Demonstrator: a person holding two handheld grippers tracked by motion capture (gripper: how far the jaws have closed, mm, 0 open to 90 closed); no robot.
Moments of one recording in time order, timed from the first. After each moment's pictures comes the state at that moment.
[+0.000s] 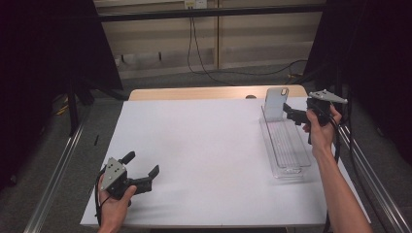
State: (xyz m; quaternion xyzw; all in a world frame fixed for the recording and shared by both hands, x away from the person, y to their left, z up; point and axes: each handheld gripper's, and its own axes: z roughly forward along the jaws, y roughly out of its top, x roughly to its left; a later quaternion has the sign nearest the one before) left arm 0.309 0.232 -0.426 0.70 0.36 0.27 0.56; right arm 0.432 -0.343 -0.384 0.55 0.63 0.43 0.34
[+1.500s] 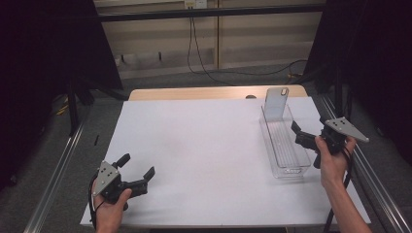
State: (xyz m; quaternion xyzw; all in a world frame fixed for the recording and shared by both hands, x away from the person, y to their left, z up) left arm 0.297 0.241 -0.422 0.68 0.38 0.28 0.56; right arm 0.340 -0.335 -0.390 0.52 0.57 0.49 0.40
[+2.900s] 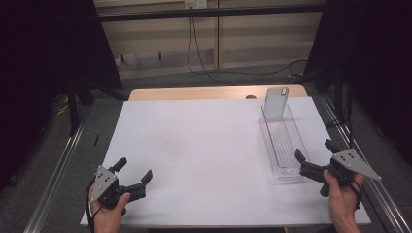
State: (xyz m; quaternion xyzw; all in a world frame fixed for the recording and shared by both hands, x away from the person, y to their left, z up) left arm 0.284 0.244 -0.422 0.67 0.39 0.29 0.55; right arm 0.263 -0.326 -0.408 0.49 0.59 0.50 0.41
